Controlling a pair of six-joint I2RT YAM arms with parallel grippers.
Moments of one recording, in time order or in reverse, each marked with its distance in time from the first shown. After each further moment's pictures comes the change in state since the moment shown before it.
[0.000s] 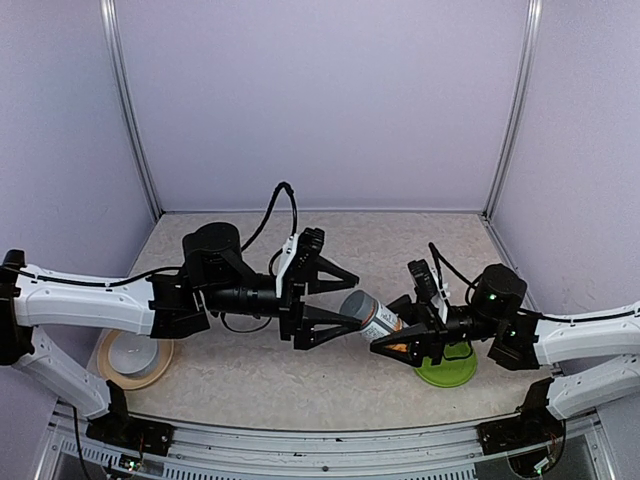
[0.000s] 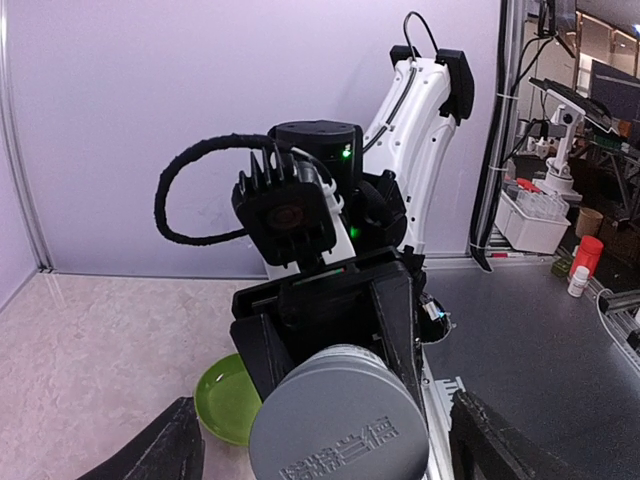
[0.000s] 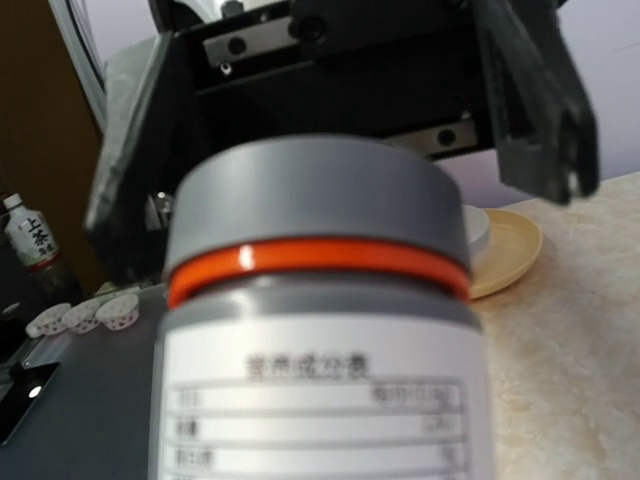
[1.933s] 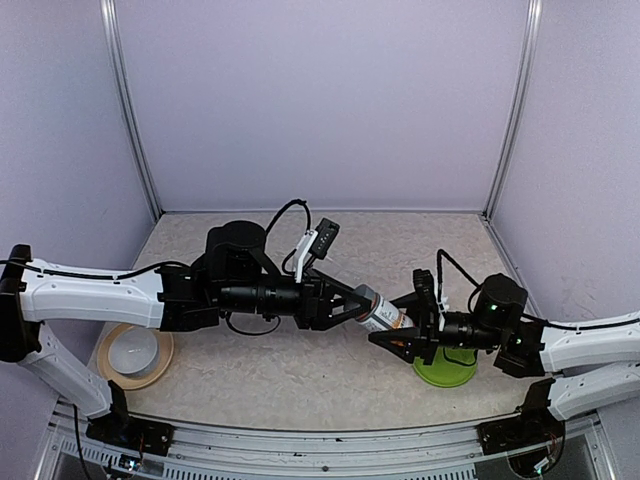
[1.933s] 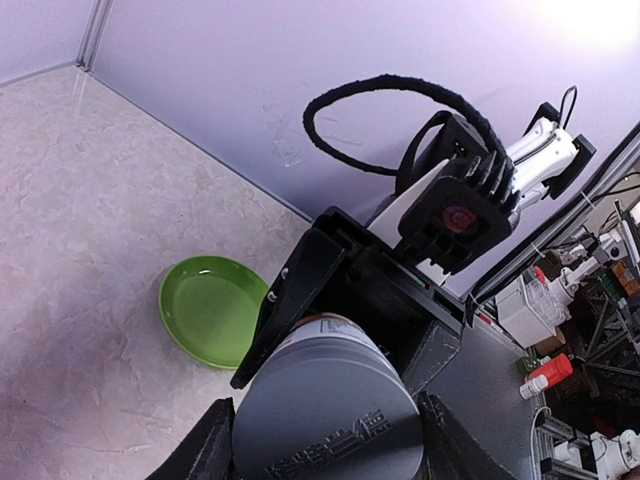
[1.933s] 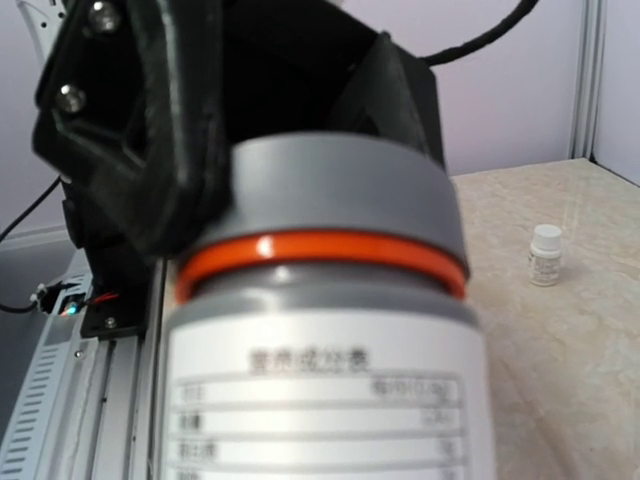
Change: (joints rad) left arm -0.005 0.060 0.101 -0.227 -0.181 -0.499; right arm 0.015 -0.063 -0.059 -0.085 0.293 -0.272
